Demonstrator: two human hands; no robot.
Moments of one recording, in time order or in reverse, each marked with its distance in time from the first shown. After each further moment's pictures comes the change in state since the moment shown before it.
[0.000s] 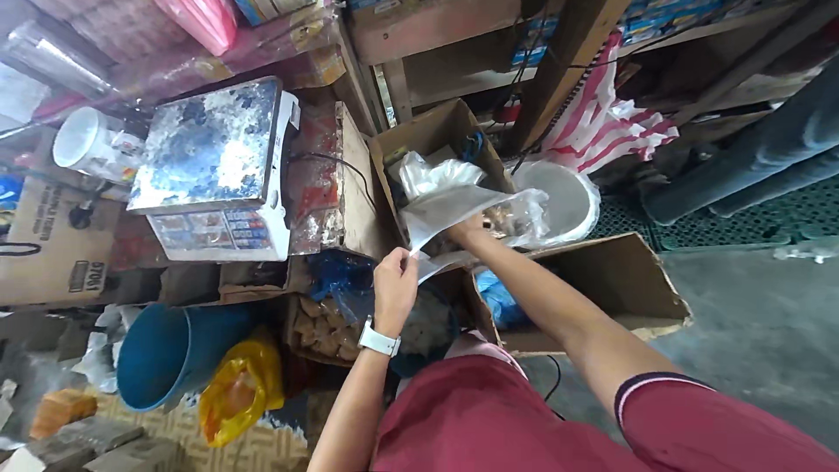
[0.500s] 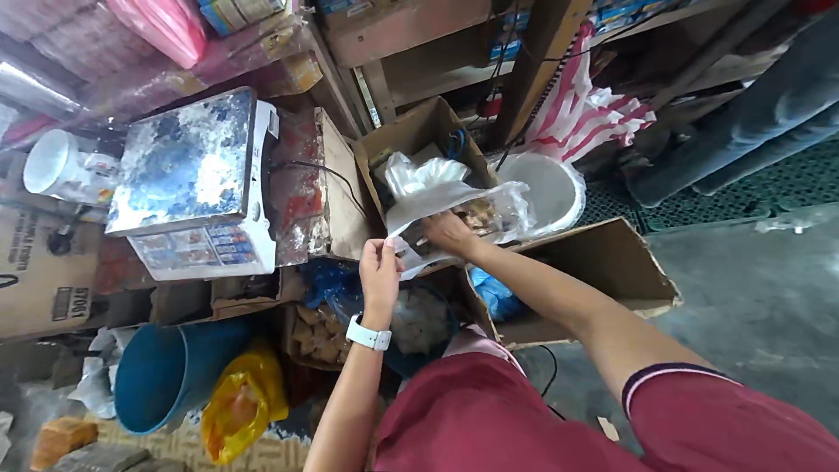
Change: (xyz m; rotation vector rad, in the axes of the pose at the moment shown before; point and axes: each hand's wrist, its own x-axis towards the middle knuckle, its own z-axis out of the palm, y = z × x) left_hand 0.016 0.005 0.007 -0.609 0.084 -0.068; right_hand -0.007 0.010 0.011 -0.286 -0.031 -0.478
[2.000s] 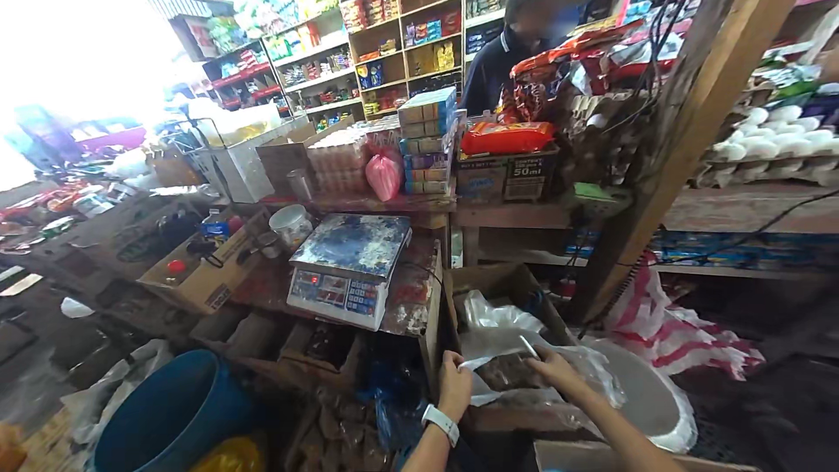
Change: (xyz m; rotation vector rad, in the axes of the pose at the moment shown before) left_hand 0.008 -0.057 -0.022 0.191 -0.035 -0.014; right_hand -0.047 0.022 -0.021 1.005 0.254 0.392
